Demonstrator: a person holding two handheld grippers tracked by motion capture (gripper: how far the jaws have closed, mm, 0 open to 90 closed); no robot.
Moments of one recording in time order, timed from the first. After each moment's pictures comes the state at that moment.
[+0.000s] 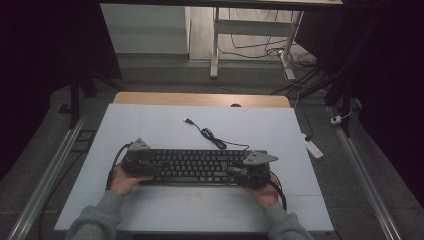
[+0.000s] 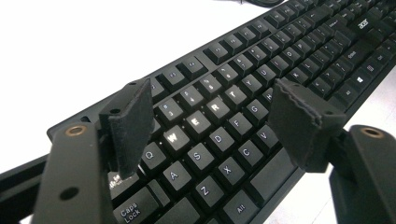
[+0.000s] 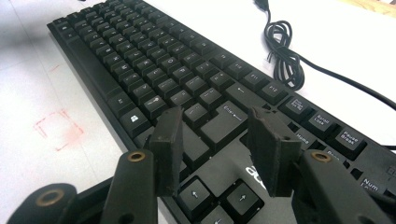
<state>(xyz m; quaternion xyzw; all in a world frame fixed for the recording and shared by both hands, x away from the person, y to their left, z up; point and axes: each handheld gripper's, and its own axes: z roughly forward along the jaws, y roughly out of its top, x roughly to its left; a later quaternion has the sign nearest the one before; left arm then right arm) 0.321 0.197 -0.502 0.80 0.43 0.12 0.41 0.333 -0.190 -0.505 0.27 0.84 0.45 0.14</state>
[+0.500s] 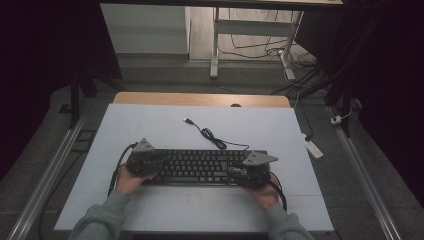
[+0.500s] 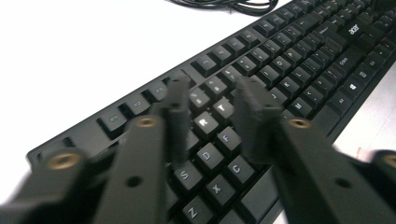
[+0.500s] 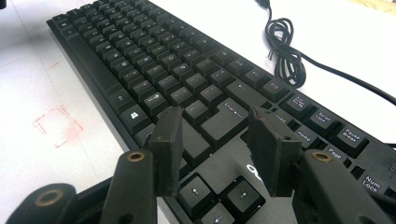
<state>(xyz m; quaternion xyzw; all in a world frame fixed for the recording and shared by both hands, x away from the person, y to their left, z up) 0.324 0.183 -0.506 0.80 0.41 0.13 0.42 0.333 -0.191 -0.506 0.27 0.84 0.45 0.14</state>
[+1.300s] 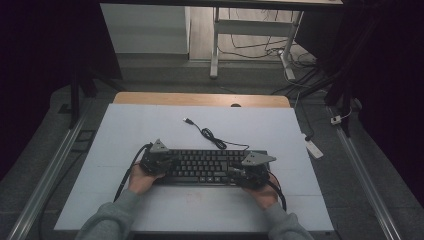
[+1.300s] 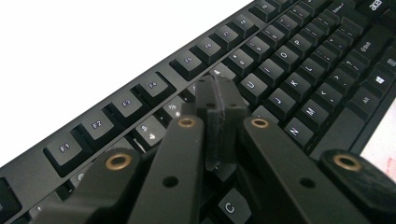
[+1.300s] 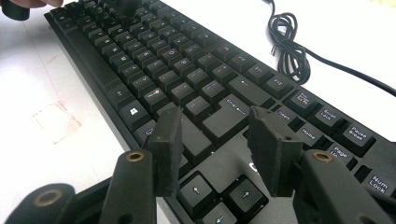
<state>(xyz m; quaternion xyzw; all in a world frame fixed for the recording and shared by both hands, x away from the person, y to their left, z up) 0.340 0.154 -0.522 0.82 0.39 0.13 0.39 0.333 -0.188 -0.509 0.27 0.85 0.44 0.14</state>
